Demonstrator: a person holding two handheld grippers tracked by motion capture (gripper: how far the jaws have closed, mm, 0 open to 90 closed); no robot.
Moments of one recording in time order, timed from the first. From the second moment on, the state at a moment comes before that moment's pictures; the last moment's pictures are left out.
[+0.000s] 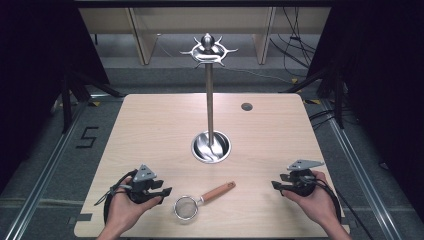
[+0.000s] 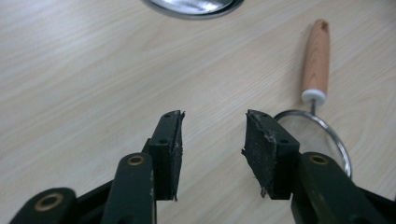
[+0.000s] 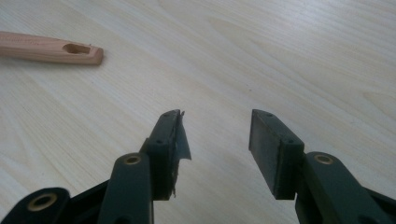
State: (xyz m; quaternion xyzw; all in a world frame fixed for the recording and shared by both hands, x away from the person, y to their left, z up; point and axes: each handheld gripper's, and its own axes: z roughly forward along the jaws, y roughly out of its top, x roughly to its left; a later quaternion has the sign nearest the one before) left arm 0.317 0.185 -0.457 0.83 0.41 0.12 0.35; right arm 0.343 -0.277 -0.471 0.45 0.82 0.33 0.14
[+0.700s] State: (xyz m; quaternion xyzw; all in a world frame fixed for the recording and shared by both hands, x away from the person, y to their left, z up) left arm 0.332 0.058 -0.440 0.91 0.27 0.04 0.32; right arm 0.345 -0.282 -0.470 0.45 0.82 0.33 0.11
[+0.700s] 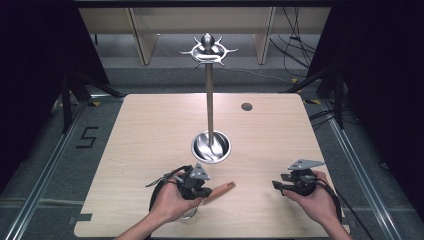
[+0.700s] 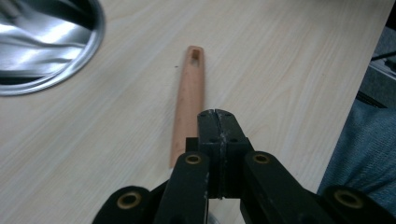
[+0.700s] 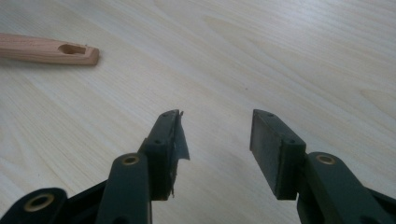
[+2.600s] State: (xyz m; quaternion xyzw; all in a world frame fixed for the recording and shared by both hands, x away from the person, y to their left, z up) left arm 0.405 0.003 -0.479 0.90 0.38 0.04 0.20; right arm 0.344 -0.274 -0.468 0.44 0.82 0.34 0.12
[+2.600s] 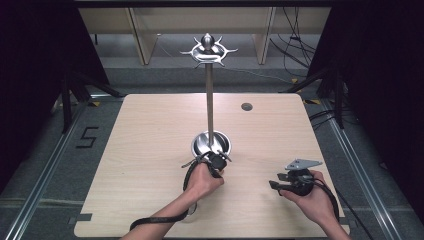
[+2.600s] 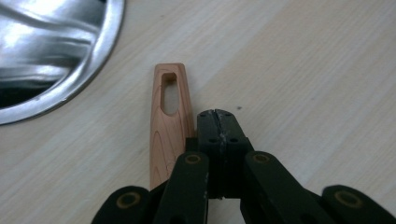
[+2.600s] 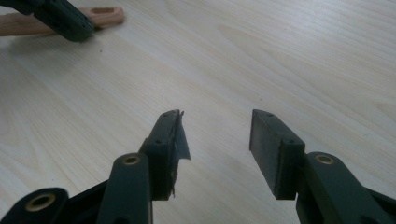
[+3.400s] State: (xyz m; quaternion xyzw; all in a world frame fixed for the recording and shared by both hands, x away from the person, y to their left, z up) left arm 0.388 0.065 -0.439 0.89 0.38 0.06 0.24; right arm 0.342 -0.284 -0.465 0.47 0.81 0.34 0.10
